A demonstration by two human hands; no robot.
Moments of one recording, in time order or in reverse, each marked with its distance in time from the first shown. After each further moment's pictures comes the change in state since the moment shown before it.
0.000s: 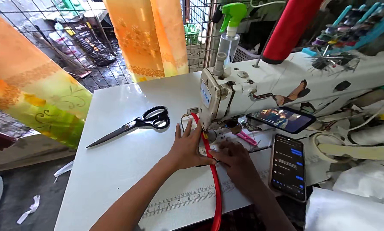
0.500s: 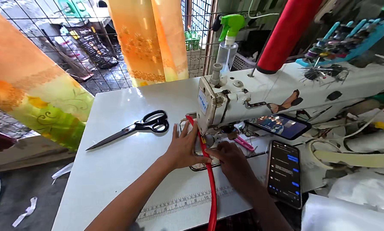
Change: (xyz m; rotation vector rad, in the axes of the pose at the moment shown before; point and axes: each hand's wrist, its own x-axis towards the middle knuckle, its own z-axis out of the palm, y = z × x) left_hand 0.006 -0.008 -0.006 0.016 0.050 0.028; right_hand 0.022 0.001 -0.001 -0.031 -0.049 0.013
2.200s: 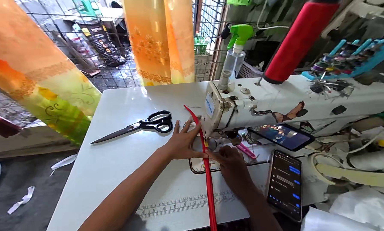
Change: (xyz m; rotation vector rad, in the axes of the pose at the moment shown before) left_hand 0.015 -0.025 -0.011 0.004 -0.041 0.041; right_hand 0.002 0.004 0.012 -0.074 0.071 -0.022
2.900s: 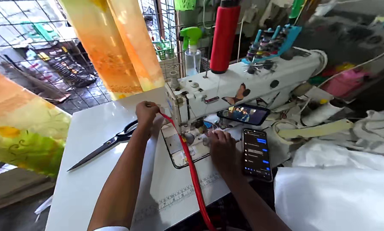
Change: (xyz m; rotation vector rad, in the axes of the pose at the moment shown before) left_hand 0.066 -0.022 -0.061 -0.622 0.603 -0.511; right_hand -0.002 0.003 -0.009 -0.209 0.189 0.401
